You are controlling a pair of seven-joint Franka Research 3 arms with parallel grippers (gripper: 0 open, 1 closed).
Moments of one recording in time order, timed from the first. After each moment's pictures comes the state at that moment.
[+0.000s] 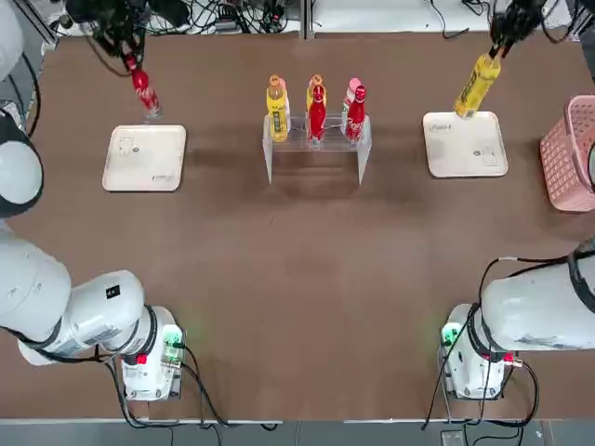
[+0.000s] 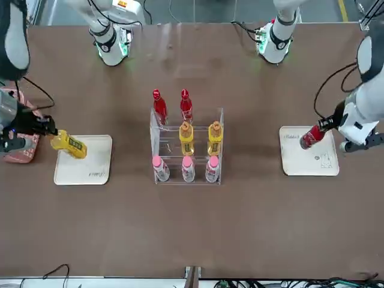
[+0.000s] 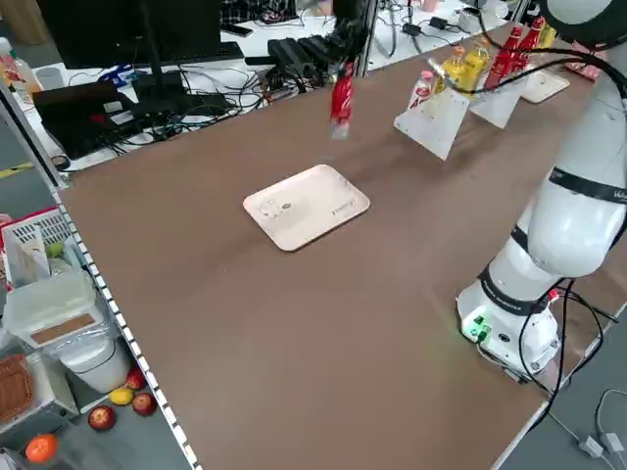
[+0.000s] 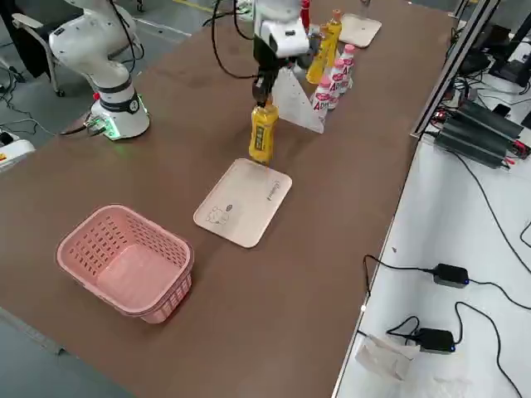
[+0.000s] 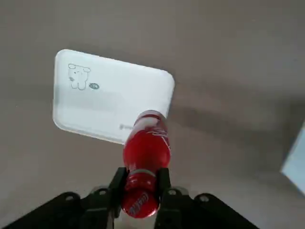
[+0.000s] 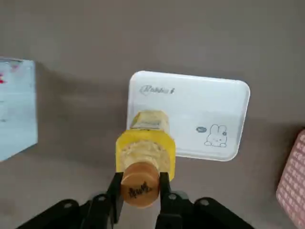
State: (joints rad) left arm 0.34 0.11 -0.47 -1.64 0.06 1.60 -0.37; right arm -0.05 0.10 0.02 -1.62 0.05 1.61 -0.13
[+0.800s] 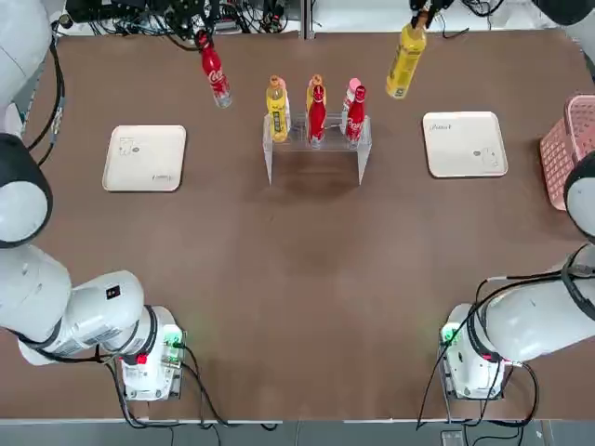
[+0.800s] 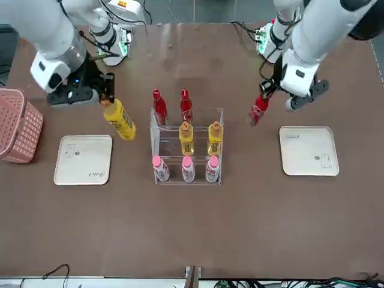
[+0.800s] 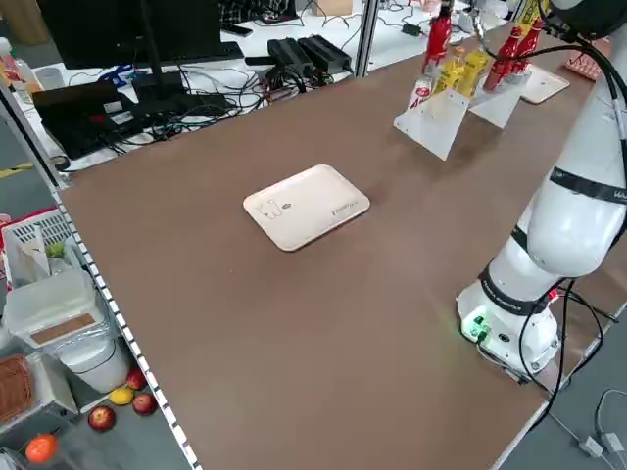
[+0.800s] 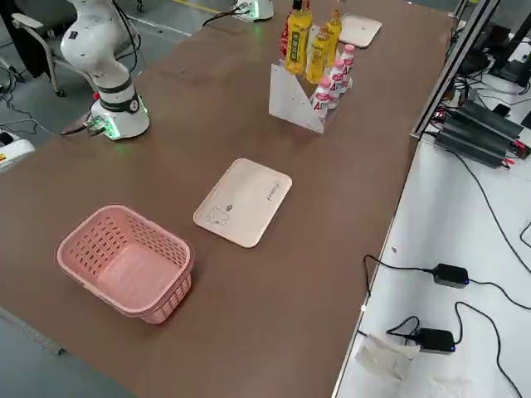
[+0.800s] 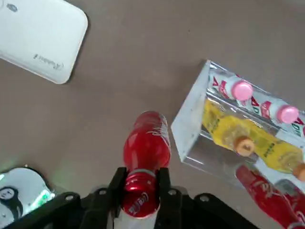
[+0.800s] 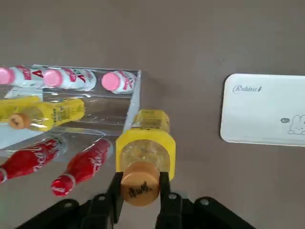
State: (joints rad) left arm 0.34 0.11 -0.87 -1.48 -0.06 1.50 -0.97; right arm 0.39 0.10 0.03 -1.40 0.09 1.51 0.38
